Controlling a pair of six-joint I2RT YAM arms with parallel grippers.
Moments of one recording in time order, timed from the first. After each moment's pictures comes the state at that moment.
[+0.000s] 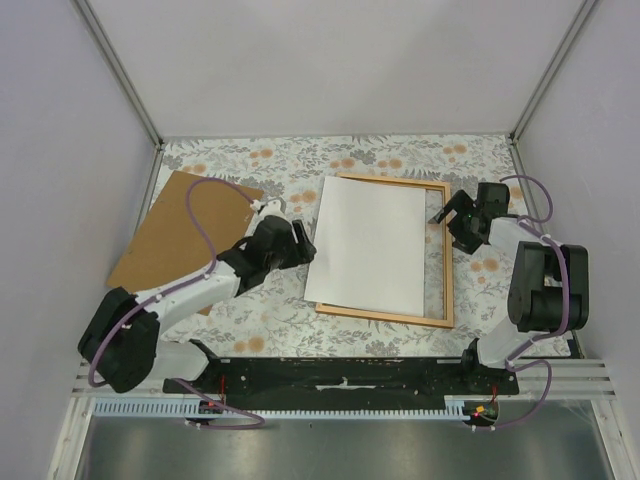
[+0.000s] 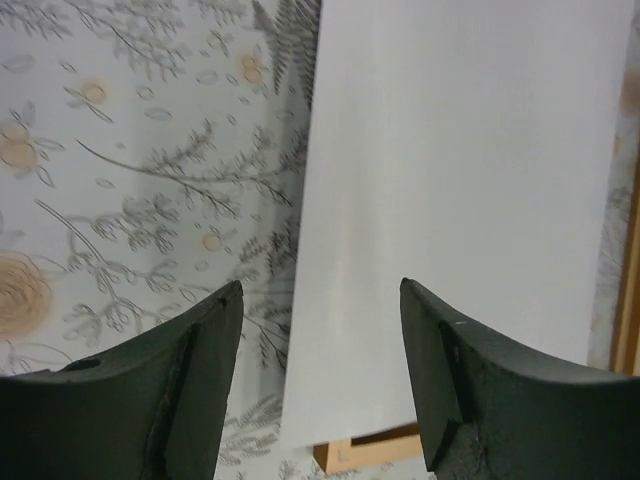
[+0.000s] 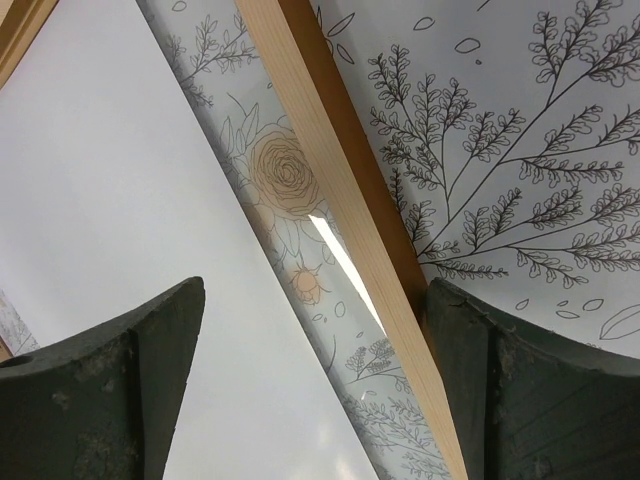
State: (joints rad) left arm -0.69 1.28 0.68 -0.05 -0.18 -0.75; right arm -0.11 1.63 0.89 -0.20 -0.19 0.66
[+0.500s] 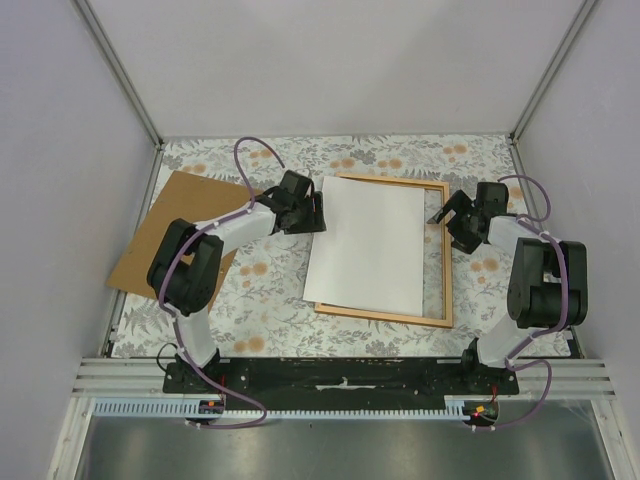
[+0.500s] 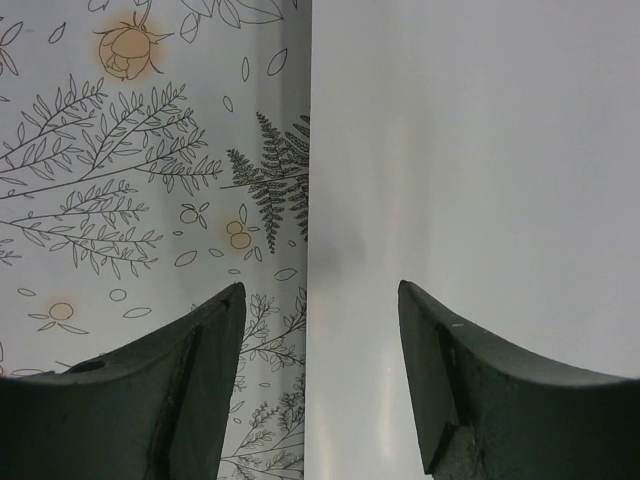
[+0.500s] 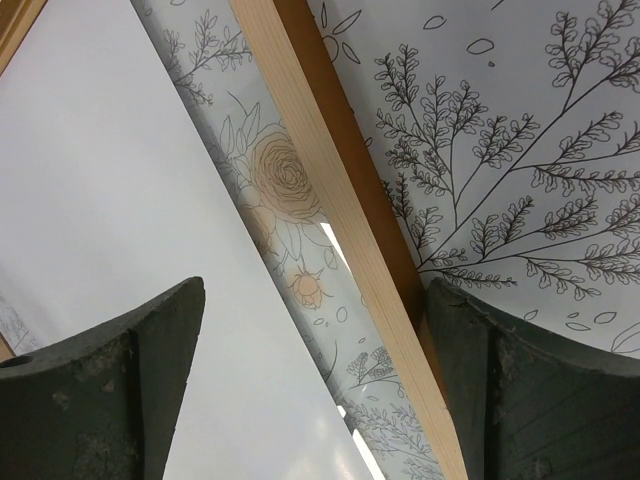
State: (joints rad) left arm -0.54 1.84 1.23 -0.27 -0.03 -0.52; right arm -0.11 1.66 0.91 -0.20 -0.21 0.66
